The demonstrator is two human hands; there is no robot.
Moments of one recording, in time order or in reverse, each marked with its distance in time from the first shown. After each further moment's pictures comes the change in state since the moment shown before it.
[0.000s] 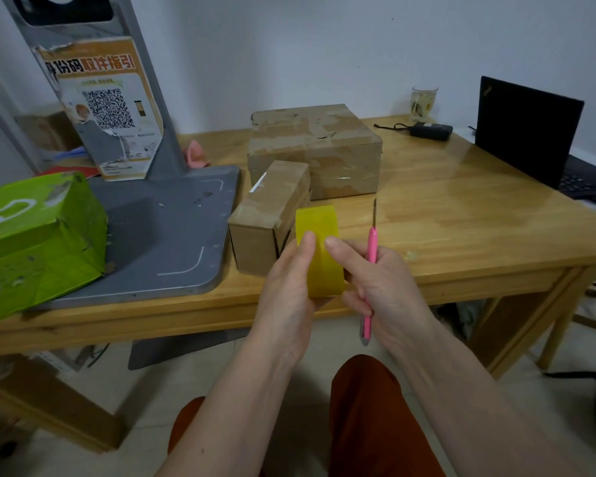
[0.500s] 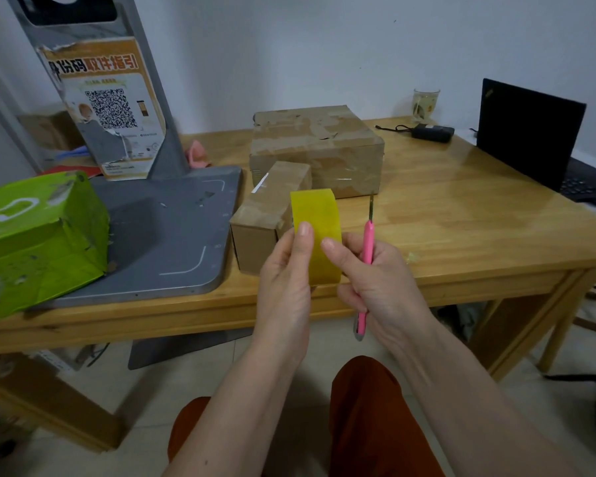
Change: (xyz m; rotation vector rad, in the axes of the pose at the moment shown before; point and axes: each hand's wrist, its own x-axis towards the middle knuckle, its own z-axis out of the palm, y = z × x) left_hand -0.005 0.006 0.003 0.070 0.063 0.212; right_hand -0.004 -0.010 0.010 -0.001 -0.090 -0.077
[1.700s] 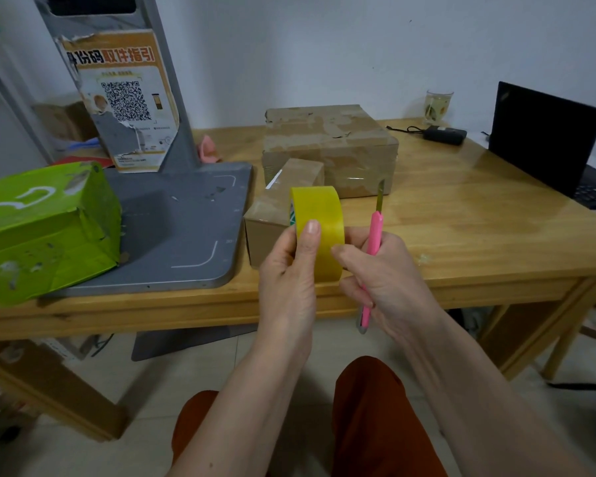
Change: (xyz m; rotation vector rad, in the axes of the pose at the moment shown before) left_hand -0.004 0.006 -0.012 0.049 0.033 0.097; right_hand 0.009 0.000 0.014 -0.165 -0.004 -0.022
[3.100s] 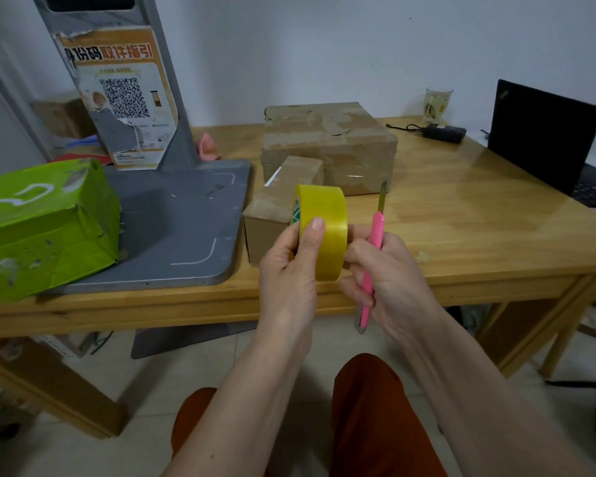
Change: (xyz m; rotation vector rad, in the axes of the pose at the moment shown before) left_hand -0.002 0.004 0.005 0.022 0.036 -0.037; right_hand -0.001 0.006 -0.008 0.055 -0.037 -0.013
